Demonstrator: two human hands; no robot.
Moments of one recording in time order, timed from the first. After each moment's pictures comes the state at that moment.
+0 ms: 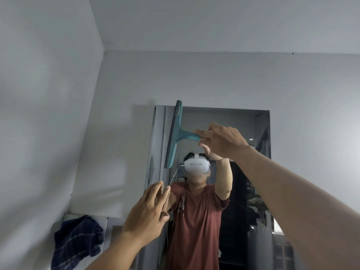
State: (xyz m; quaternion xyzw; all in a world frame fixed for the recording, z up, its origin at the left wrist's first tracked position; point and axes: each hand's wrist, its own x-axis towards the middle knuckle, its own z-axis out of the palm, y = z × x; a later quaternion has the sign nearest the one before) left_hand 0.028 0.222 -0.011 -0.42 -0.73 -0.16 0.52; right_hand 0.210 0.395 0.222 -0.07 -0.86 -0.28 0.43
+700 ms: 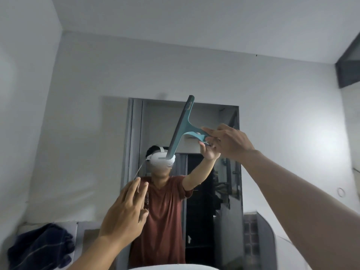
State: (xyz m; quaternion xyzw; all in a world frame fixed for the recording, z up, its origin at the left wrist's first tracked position) left_hand 0.021 0.221 -0.014 -0.46 -0.72 -0.20 0.48; right_hand 0.269 0.440 0.195 -0.18 -0.83 -0.24 0.46
